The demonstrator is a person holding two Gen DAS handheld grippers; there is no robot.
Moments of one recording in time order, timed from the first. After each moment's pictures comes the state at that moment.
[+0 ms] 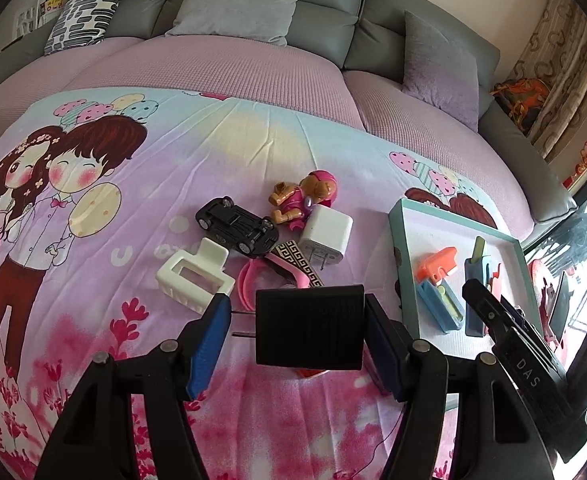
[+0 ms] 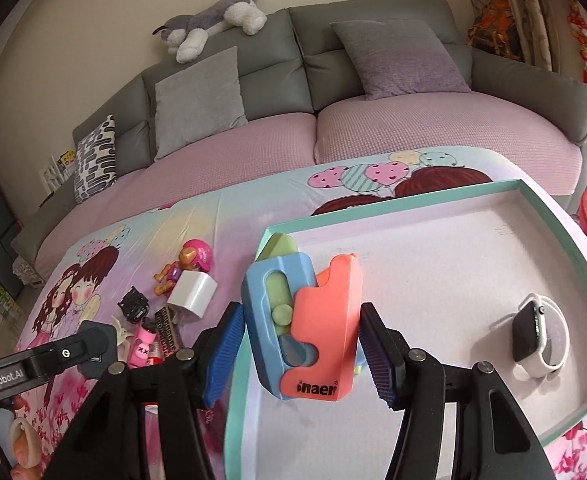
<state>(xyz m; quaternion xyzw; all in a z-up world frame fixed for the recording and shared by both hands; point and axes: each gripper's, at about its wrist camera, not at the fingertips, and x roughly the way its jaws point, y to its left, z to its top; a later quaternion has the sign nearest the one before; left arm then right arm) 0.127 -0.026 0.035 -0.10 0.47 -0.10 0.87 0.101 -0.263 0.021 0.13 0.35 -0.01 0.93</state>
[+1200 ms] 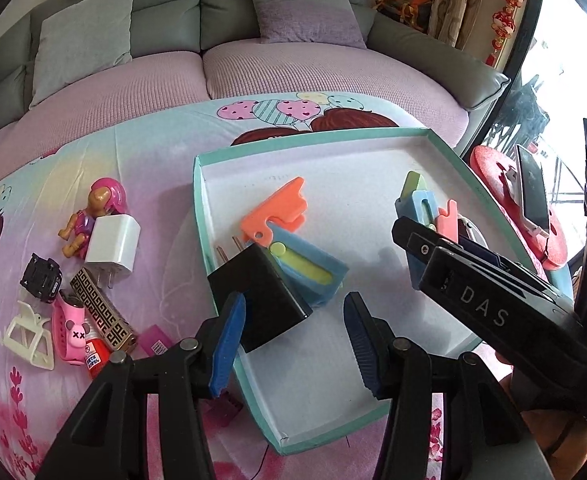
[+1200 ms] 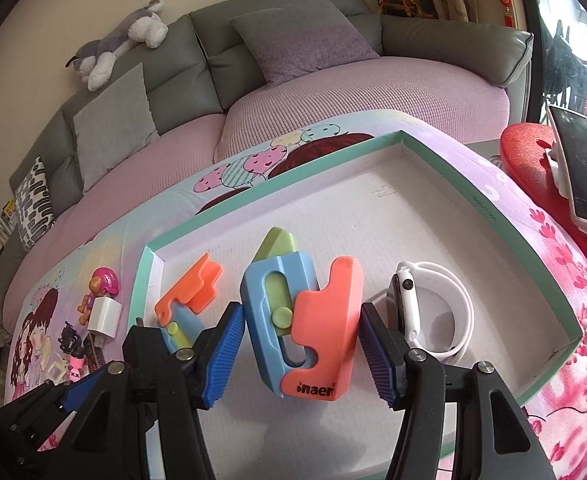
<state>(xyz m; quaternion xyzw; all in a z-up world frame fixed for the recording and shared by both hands) 0.111 -0.182 0.014 0.06 0.46 -0.25 0.85 0.088 -0.340 0.005 0.19 0.37 -0.12 0.90</state>
